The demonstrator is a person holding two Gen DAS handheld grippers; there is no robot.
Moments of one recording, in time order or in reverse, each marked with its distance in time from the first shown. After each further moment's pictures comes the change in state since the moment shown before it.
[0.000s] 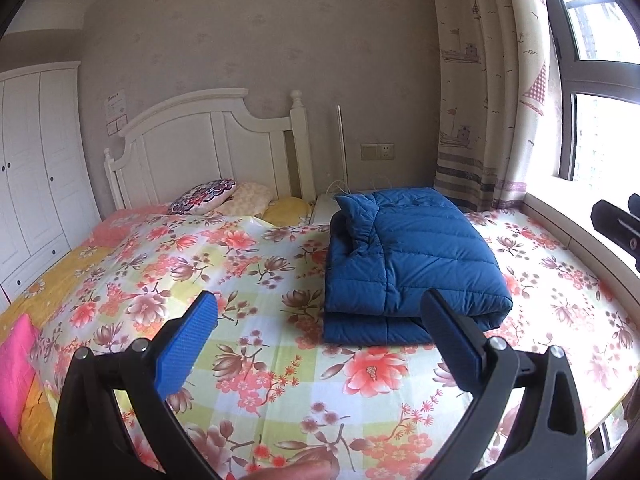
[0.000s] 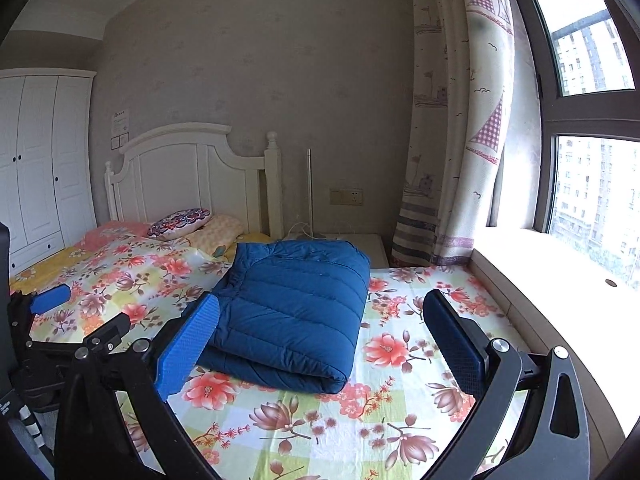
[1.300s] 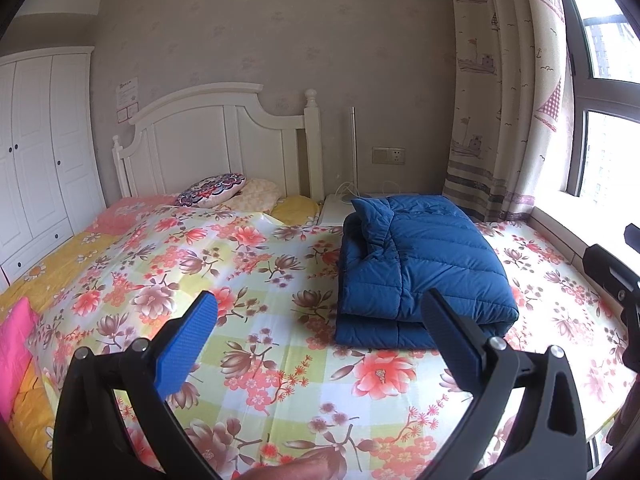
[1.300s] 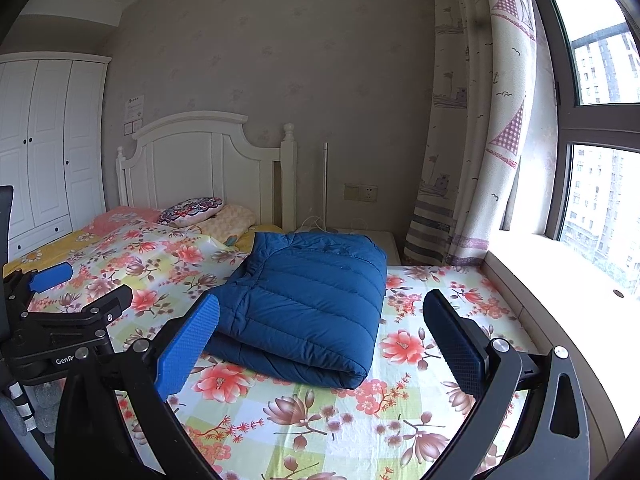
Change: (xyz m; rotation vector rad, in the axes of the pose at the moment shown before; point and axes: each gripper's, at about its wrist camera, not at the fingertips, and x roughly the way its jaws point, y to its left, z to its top) left arm -0.001 0.017 0.002 -0.053 0.002 0.012; right arm 0.002 0.019 -0.004 -0.047 0.016 0.031
